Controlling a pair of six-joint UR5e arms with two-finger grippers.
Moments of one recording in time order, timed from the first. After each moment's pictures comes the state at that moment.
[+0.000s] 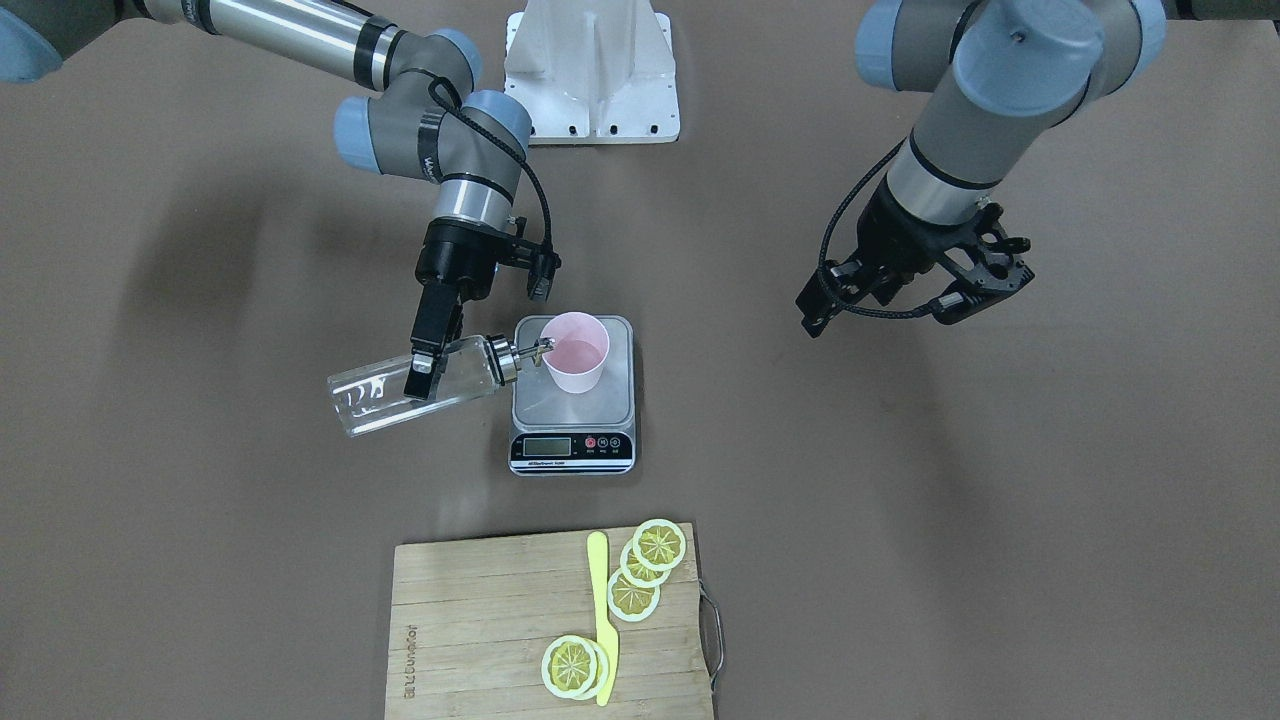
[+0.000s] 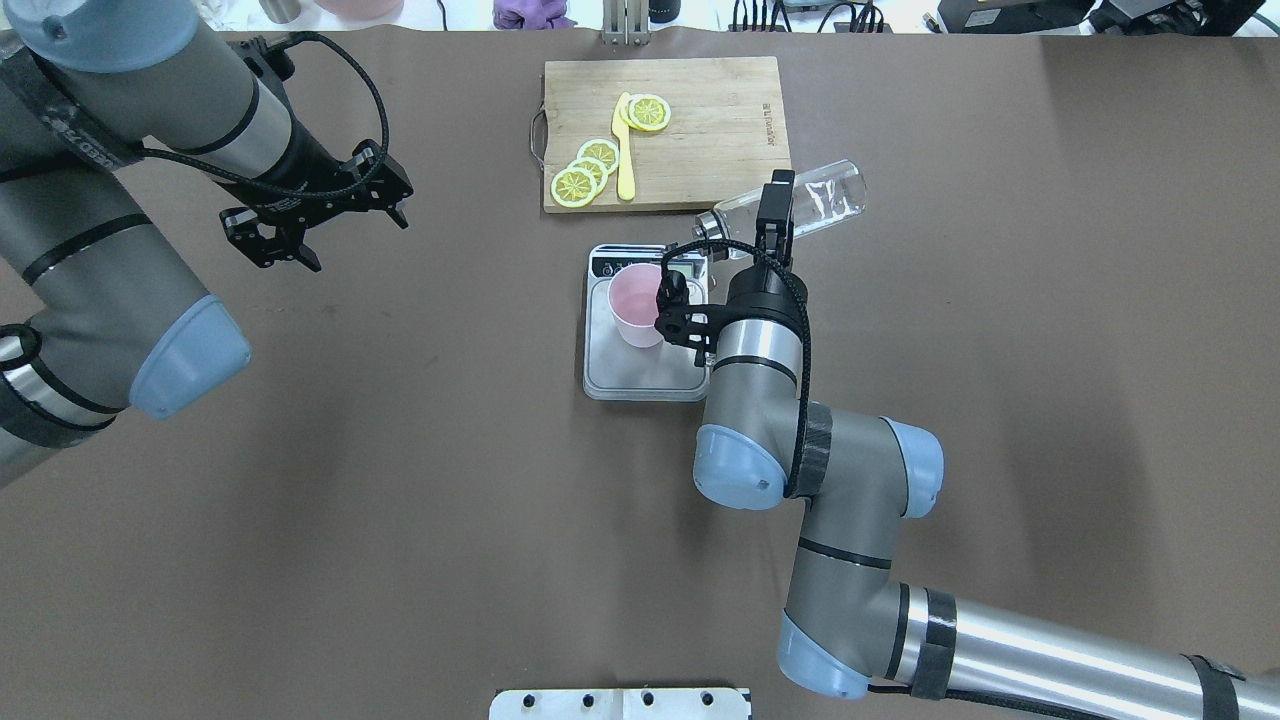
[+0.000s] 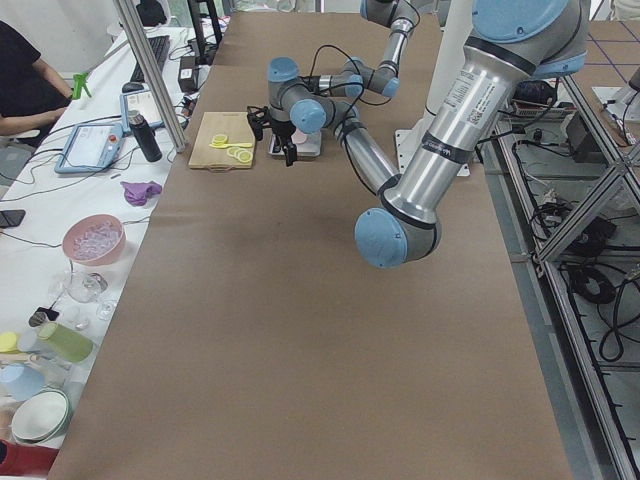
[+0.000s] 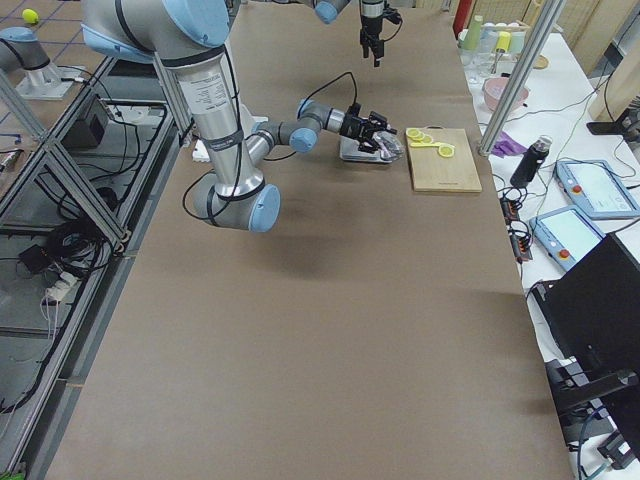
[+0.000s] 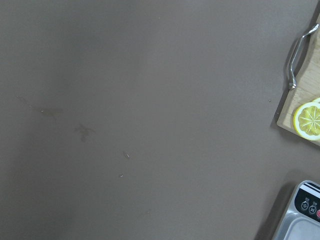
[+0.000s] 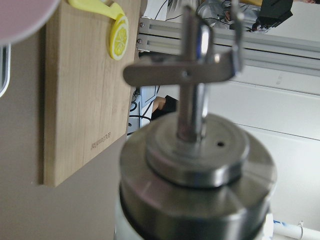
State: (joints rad) left arm -0.87 -2.09 -1.84 -1.53 -2.13 -1.43; right arm 0.35 -1.01 1.55 -1.33 0.38 -0.25
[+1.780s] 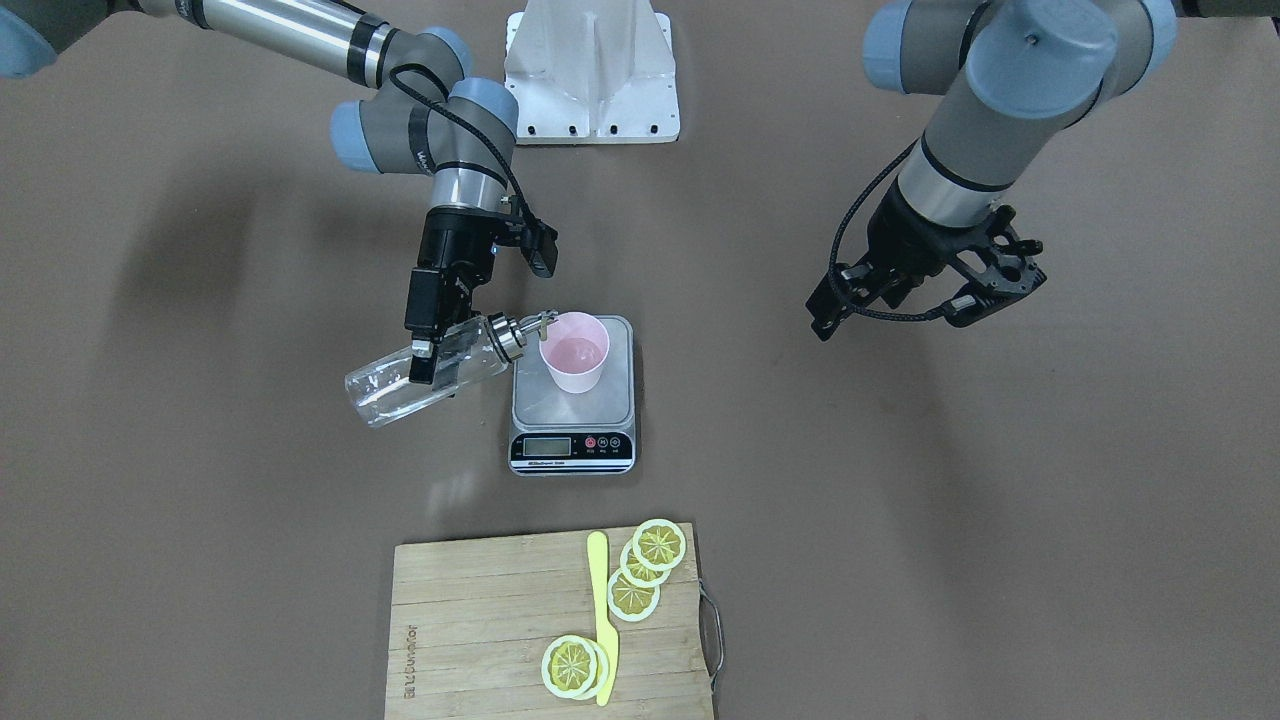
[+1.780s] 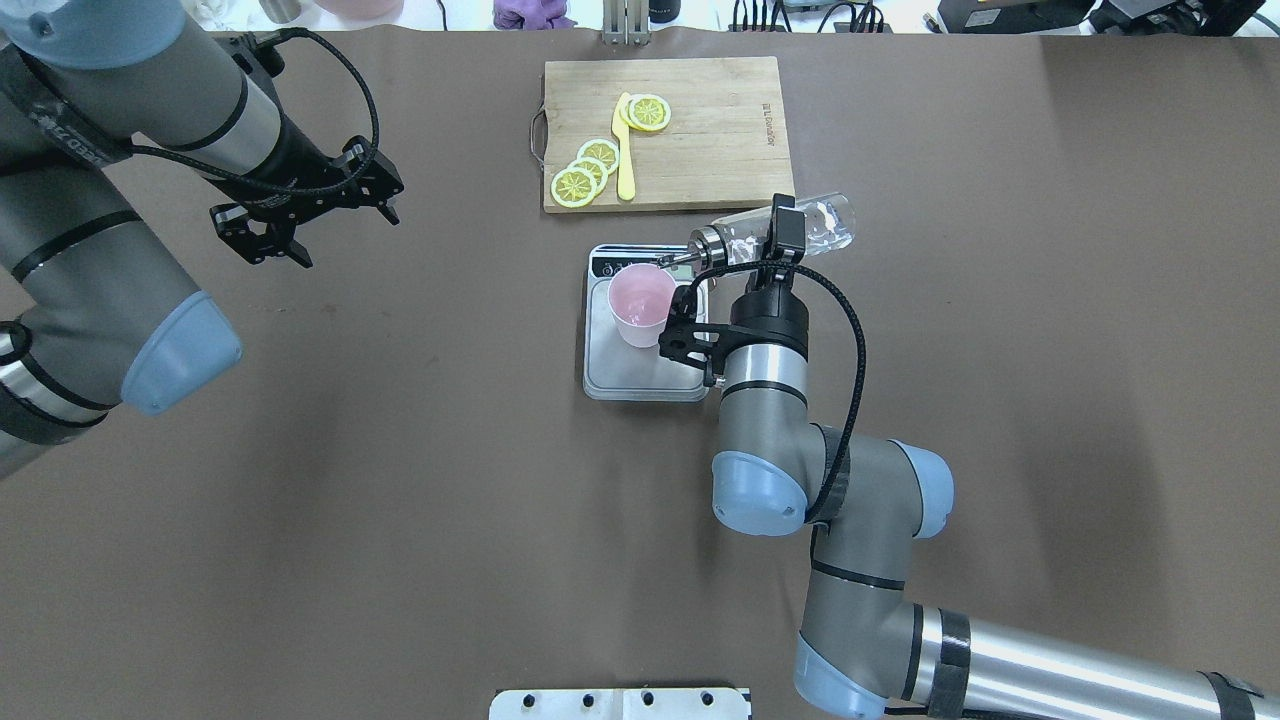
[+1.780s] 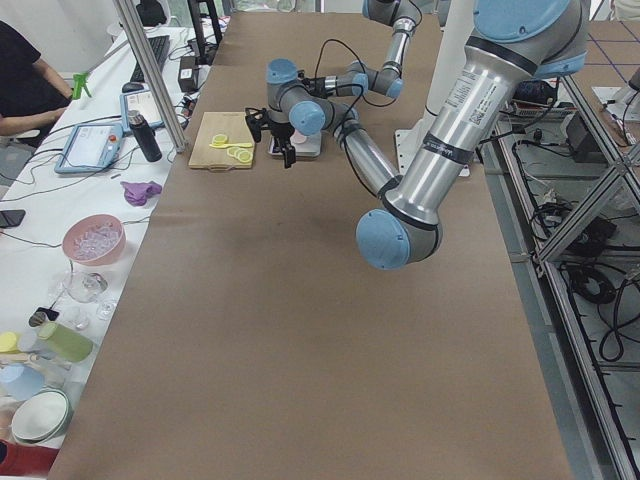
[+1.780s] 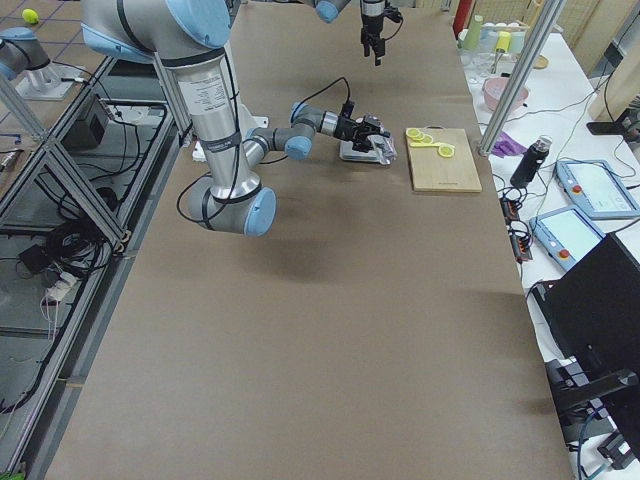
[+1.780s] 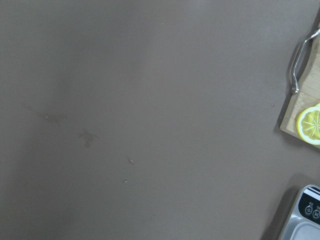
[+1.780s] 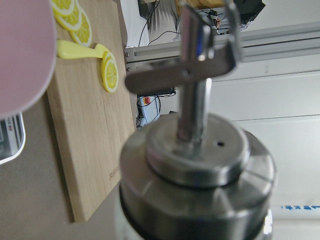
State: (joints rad) left arm -0.88 -2.08 -1.84 -1.54 -2.13 -1.42; right arm 0.33 -1.05 1.55 -1.15 0.44 -0.06
